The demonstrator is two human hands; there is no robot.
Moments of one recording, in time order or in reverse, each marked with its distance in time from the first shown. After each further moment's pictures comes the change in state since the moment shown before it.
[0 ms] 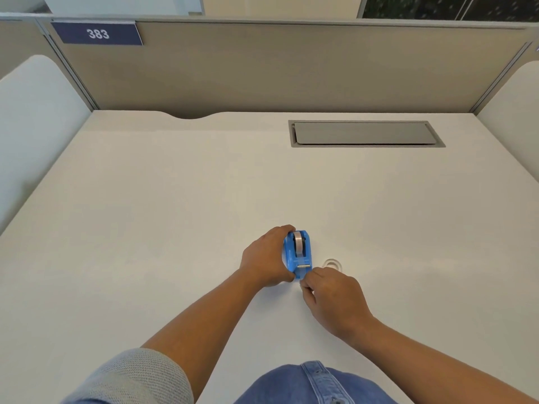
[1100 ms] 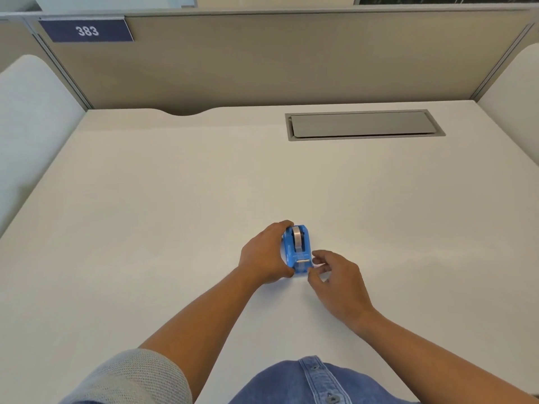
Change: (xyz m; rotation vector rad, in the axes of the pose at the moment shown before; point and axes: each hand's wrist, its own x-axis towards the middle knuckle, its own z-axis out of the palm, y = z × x) left_hand 0.001 -0.004 0.004 -0.029 0.002 -0.008; right_hand 0.002 0.012 0.012 0.602 -0.015 0.499
